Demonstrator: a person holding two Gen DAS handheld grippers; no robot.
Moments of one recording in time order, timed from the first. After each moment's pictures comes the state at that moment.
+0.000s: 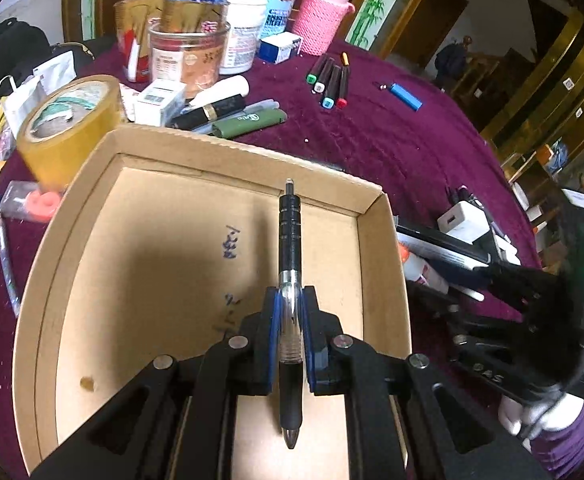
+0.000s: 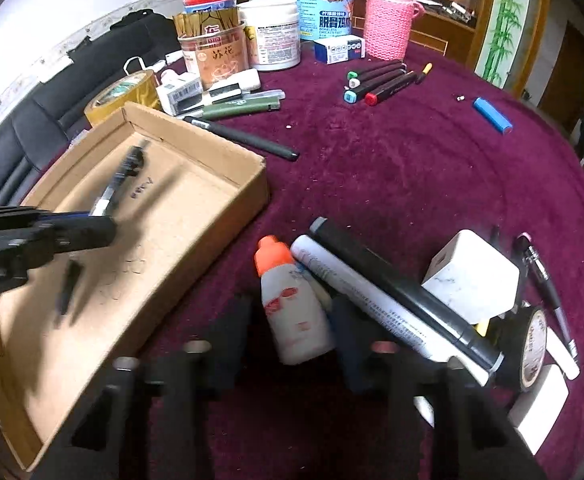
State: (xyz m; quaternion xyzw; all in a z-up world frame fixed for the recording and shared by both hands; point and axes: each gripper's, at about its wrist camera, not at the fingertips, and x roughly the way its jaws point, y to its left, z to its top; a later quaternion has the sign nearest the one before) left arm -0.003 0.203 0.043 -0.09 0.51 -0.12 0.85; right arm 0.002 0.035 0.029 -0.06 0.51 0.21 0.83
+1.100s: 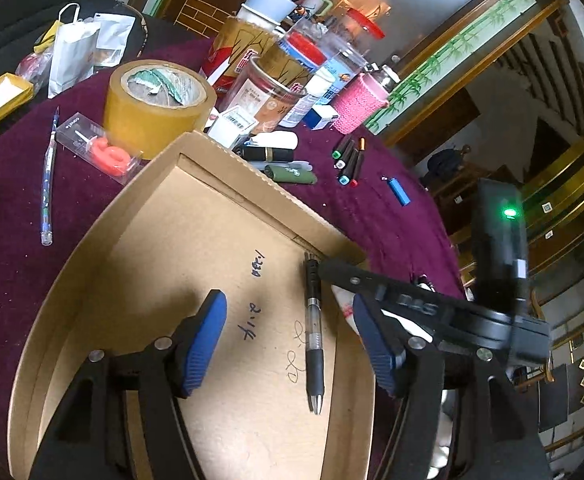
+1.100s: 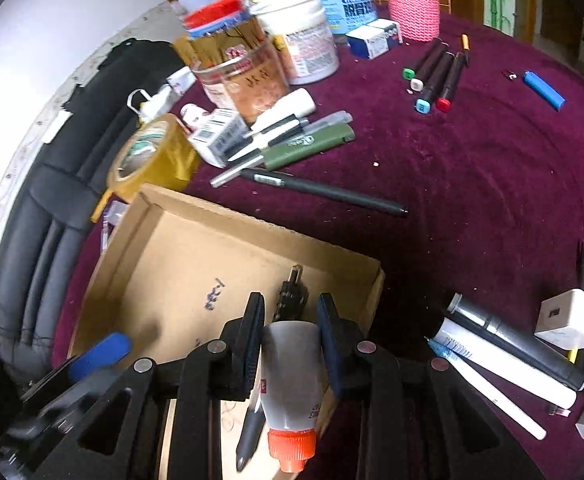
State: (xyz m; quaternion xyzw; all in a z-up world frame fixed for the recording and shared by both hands) left arm -0.047 0.278 0.060 -0.29 0.42 -0.10 0.85; right arm 0.055 0.117 0.037 0.04 0.55 0.20 0.81
